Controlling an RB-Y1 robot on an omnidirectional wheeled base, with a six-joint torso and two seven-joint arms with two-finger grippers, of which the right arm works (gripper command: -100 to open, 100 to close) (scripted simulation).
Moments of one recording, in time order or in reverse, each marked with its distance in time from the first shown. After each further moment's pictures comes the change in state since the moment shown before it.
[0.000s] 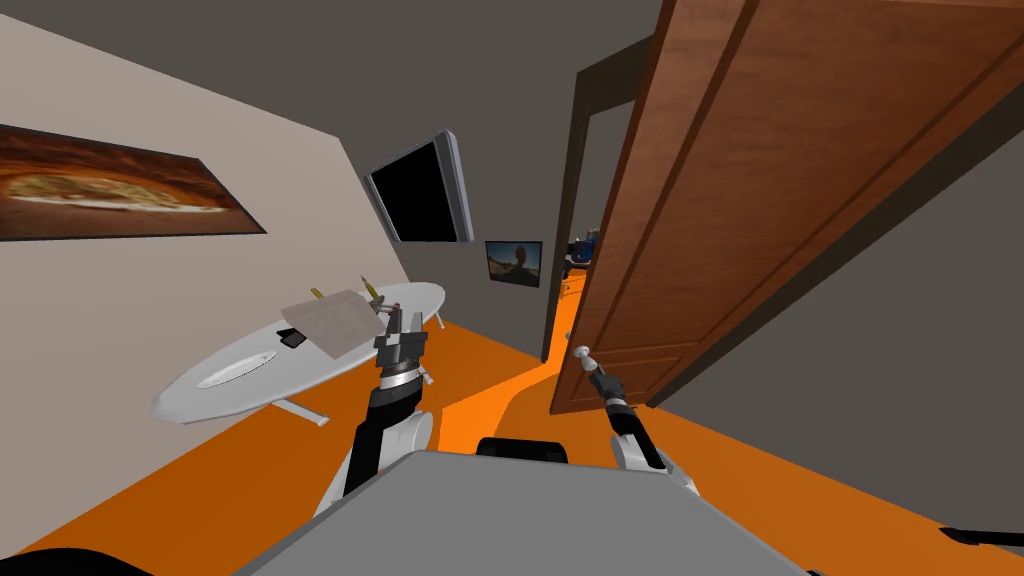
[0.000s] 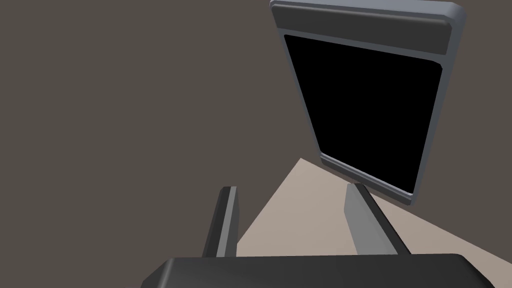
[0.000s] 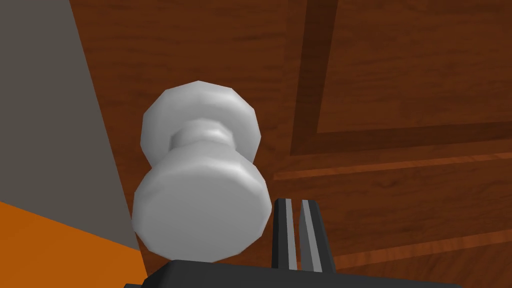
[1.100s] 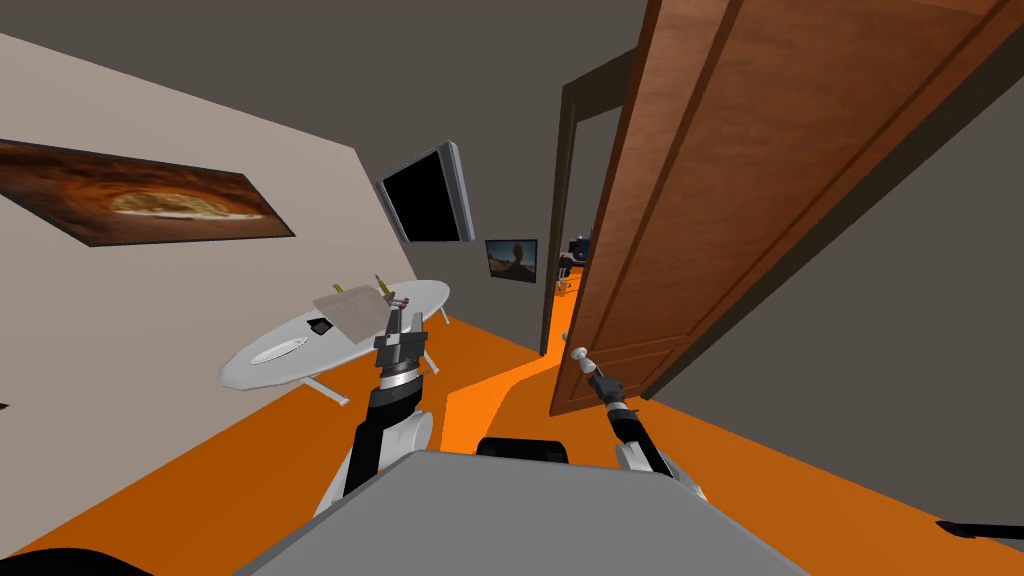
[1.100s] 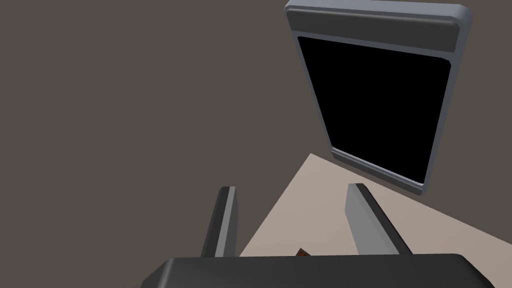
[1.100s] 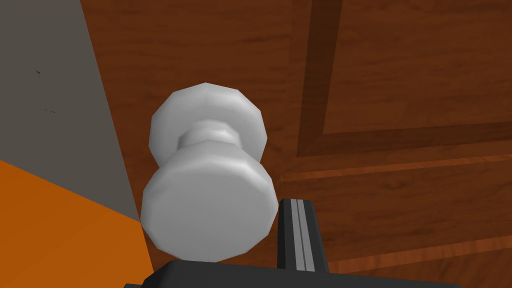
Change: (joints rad) arm 0.049 -0.038 0.063 -0.068 0.033 -0.029 -0.048
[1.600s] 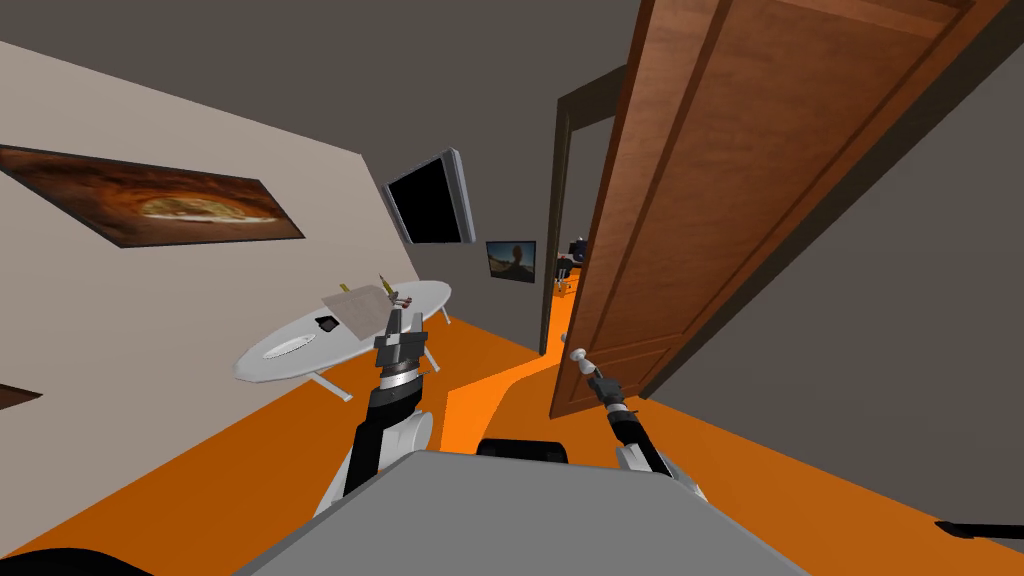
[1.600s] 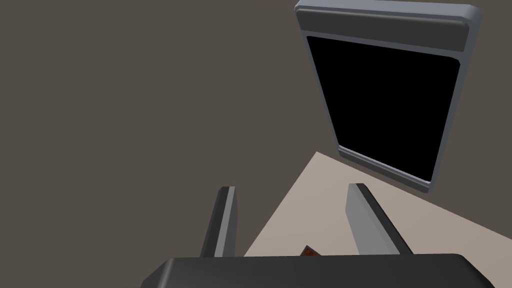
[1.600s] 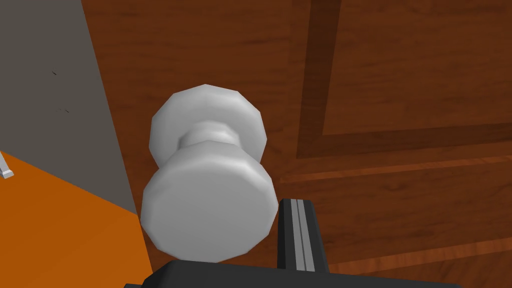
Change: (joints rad) arm -0.022 -0.004 0.026 0.059 0.013 -0.043 -0.029
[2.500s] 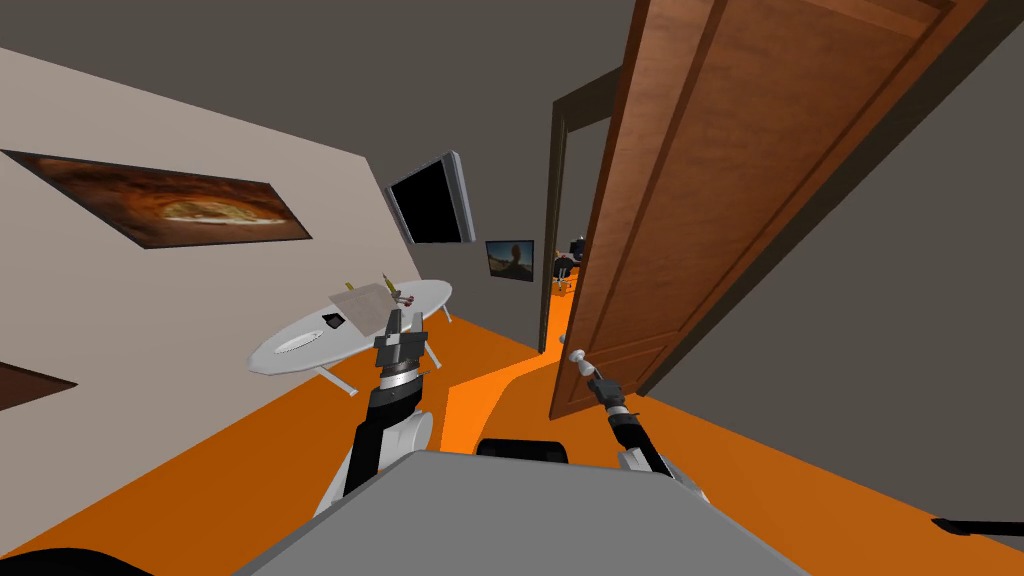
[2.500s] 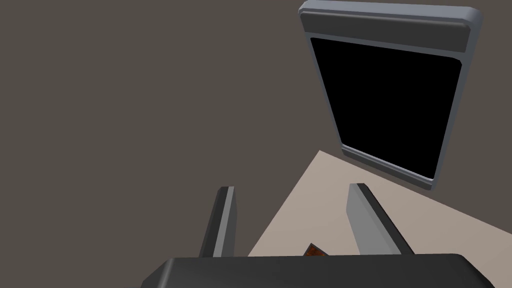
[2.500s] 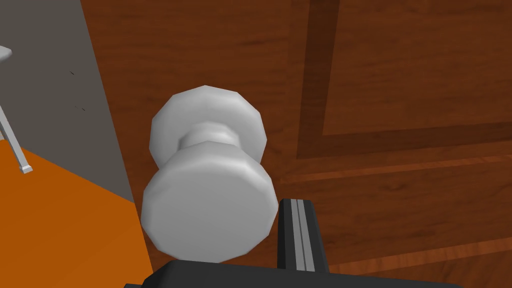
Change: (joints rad) arm 0.035 -0.013 0.015 -0.053 0.009 0.001 -0.005
